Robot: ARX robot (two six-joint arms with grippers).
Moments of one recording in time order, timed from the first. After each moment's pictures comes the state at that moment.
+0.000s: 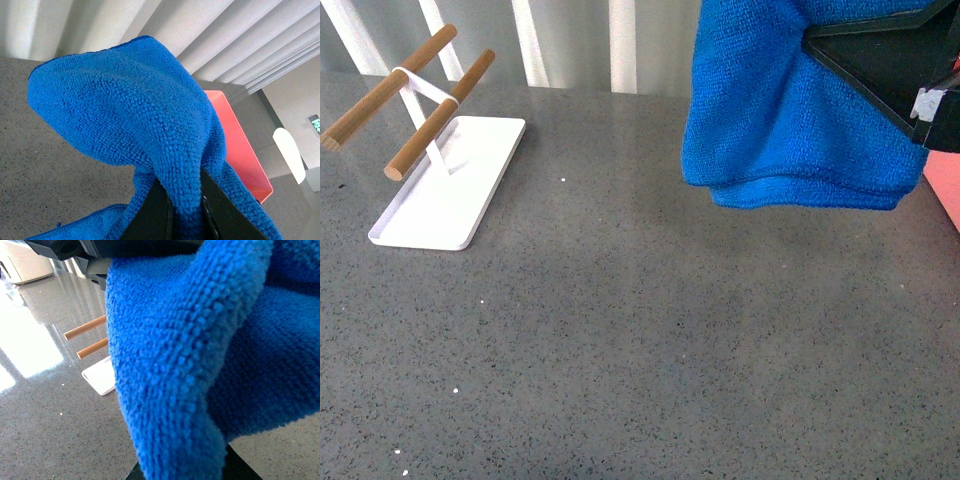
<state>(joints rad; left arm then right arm) -0.54 1.78 1.30 0.20 0.25 -0.53 0.19 1.60 0.52 0.92 -0.61 0.00</state>
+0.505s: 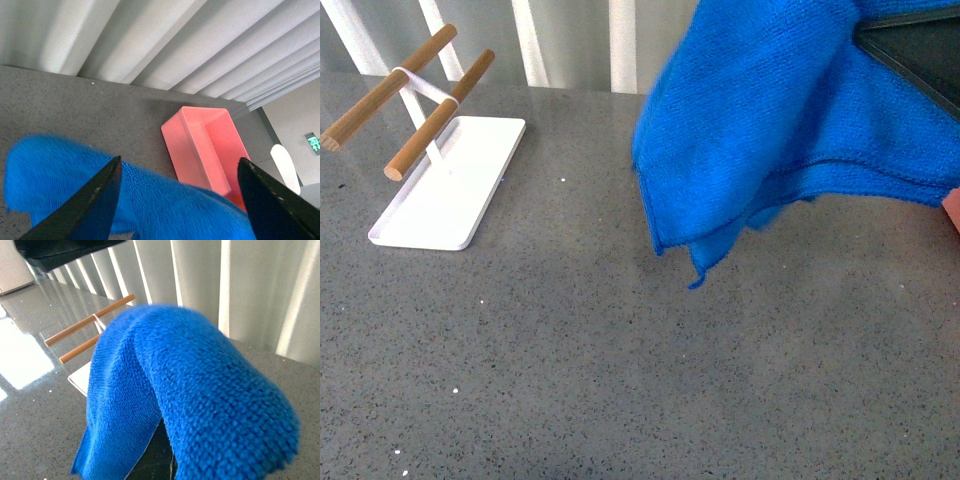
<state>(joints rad) -0.37 1.70 1.27 0.17 0.36 -0.55 0.11 1.56 0.52 0.86 -0.61 0.05</state>
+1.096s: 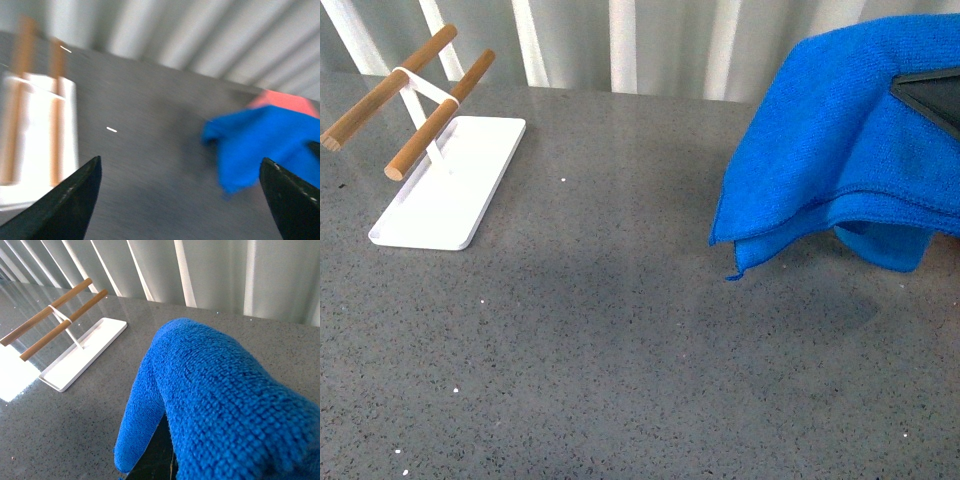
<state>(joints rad) 0.07 1.25 0.68 0.20 0.52 -0.21 0.03 1.64 0.52 0.83 -0.58 0.09</state>
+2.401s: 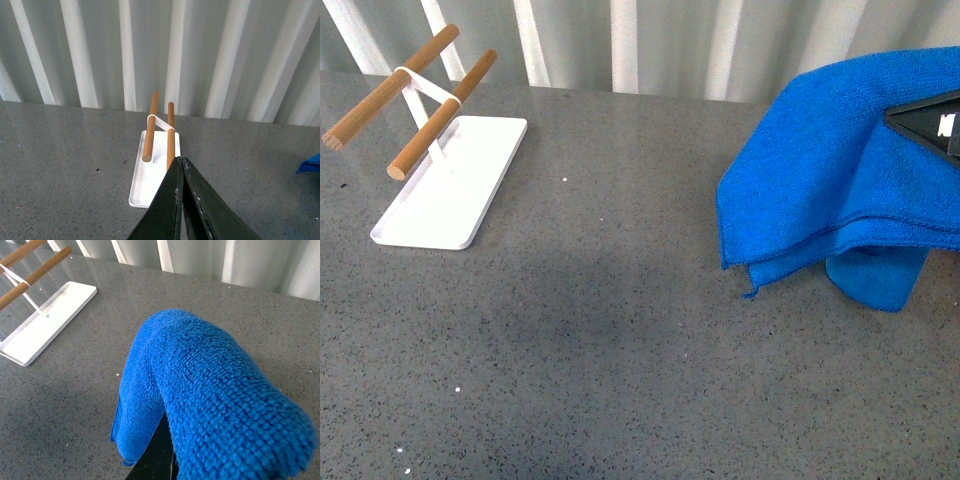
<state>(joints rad) 0.00 0.47 0.02 0.47 0.00 -0.01 0.07 1.59 0.59 0.53 -0.42 -0.03</state>
